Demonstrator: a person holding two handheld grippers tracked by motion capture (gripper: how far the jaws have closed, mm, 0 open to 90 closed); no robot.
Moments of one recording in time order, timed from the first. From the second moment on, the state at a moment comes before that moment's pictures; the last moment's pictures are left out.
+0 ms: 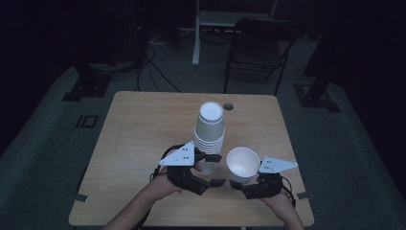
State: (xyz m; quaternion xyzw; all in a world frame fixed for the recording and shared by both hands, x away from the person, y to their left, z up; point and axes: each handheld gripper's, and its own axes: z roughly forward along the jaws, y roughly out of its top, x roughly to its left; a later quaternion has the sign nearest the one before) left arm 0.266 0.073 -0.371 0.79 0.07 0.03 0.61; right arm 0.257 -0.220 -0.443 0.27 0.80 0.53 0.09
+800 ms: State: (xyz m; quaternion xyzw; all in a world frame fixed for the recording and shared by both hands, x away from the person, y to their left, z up) left arm 0.278 0.168 -0.402 0.76 0.22 0.14 0.59; right arm 0.274 -0.239 -0.435 0.32 0.76 0.55 0.15
